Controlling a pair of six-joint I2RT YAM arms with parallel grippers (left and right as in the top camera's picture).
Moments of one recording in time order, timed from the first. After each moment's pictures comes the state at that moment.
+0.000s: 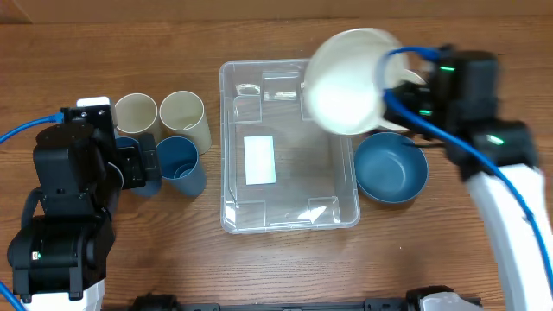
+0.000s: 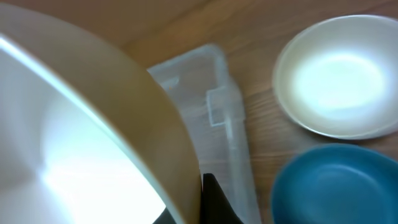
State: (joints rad) left arm 0.02 0.97 1.29 -1.00 -0.15 -0.05; right arm 0.18 1.37 1.40 -0.82 -0.23 0.47
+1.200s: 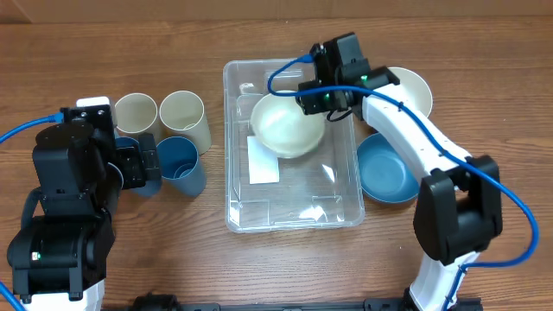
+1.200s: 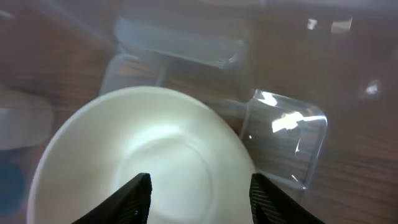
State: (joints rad) left arm 0.02 0.97 1.29 -1.00 -0.15 -0.05; right arm 0.35 1.96 1.62 -0.66 -0.24 0.11
